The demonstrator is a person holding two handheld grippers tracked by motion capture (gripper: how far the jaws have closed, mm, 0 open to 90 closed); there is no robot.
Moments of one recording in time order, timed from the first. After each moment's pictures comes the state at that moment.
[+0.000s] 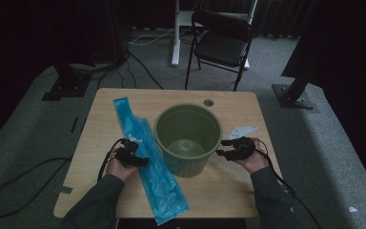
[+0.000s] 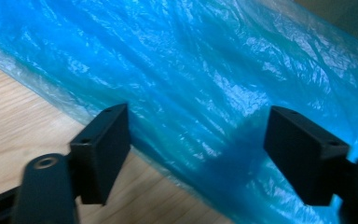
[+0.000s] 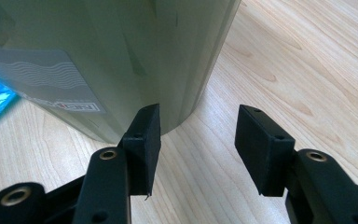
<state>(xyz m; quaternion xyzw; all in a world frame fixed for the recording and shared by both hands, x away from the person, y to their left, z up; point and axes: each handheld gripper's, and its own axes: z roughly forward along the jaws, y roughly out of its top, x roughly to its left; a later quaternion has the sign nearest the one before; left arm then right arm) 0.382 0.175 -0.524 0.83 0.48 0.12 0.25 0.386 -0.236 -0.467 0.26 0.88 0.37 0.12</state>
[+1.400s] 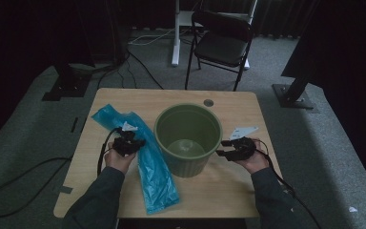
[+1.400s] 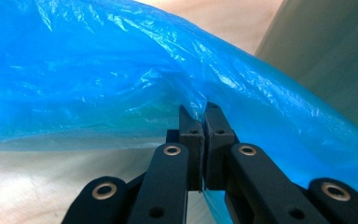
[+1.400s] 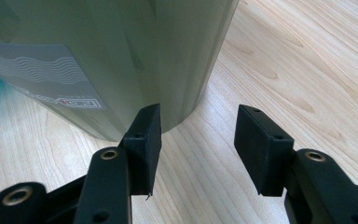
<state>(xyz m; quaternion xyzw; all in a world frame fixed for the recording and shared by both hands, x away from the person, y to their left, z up) 0.390 0.186 -0.469 0.79 0.47 0.13 0.36 0.386 -0.239 -0.468 0.26 0.88 0.37 0.12</state>
